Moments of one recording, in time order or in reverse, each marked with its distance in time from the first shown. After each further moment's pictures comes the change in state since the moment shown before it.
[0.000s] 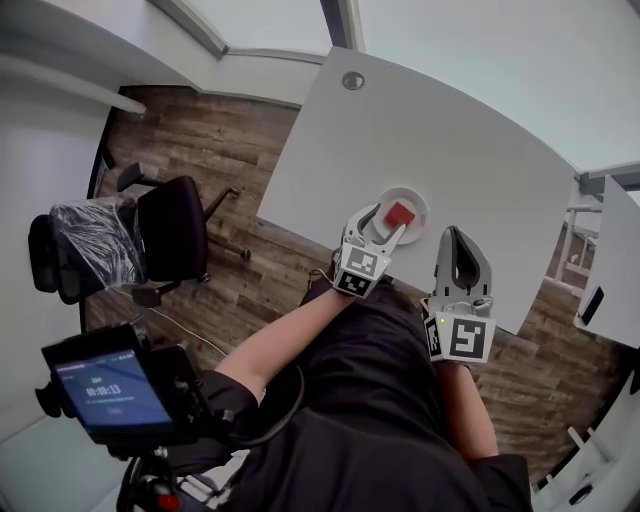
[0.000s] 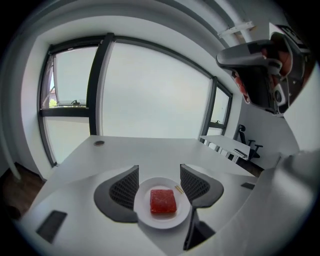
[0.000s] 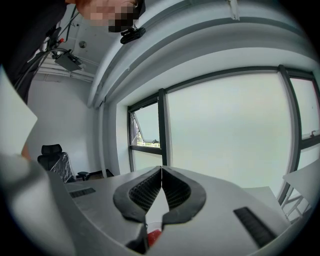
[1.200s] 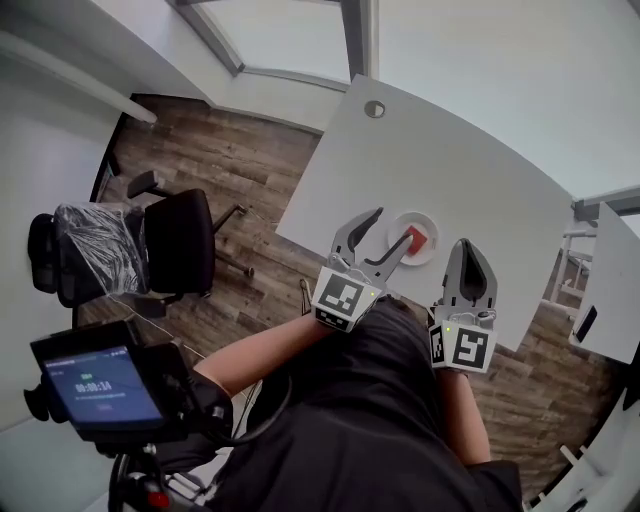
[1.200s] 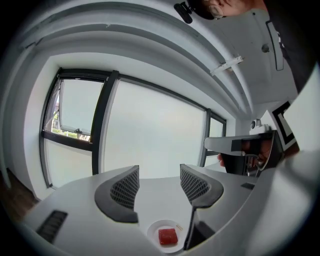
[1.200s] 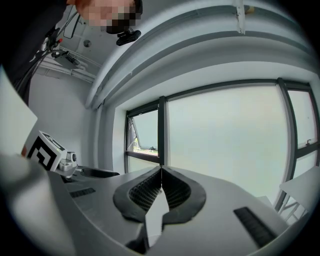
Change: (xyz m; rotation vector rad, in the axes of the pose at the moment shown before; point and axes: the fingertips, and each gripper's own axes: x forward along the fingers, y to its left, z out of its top) left arm -0.105 0.025 0.147 0.007 -0.319 -0.023; right arm 0.016 0.018 0.025 -0.026 -0.075 -0.061
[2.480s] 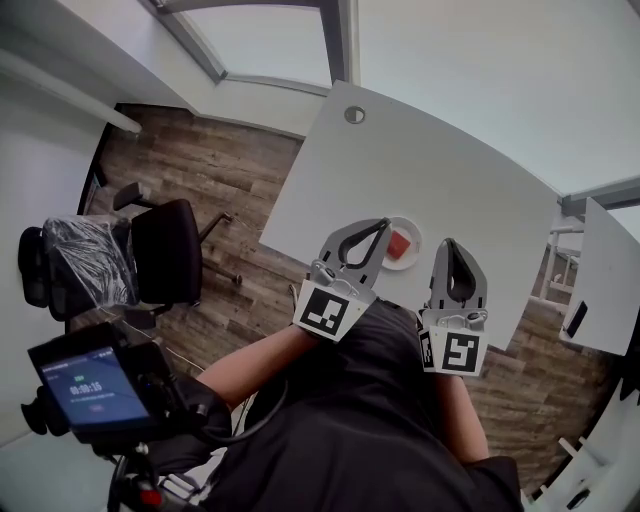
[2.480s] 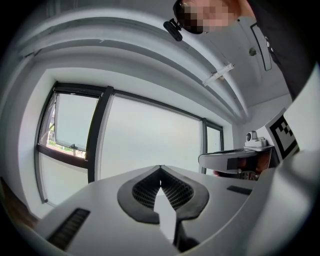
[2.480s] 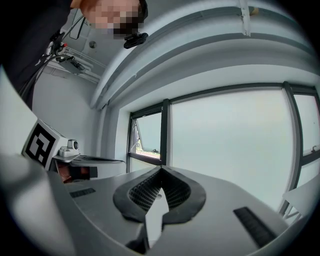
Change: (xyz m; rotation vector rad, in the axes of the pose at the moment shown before) left arm -0.005 -0.020 0.060 0.058 -0.169 -0.020; right arm -0.004 0.000 0.027 -0.051 -0.035 0.037
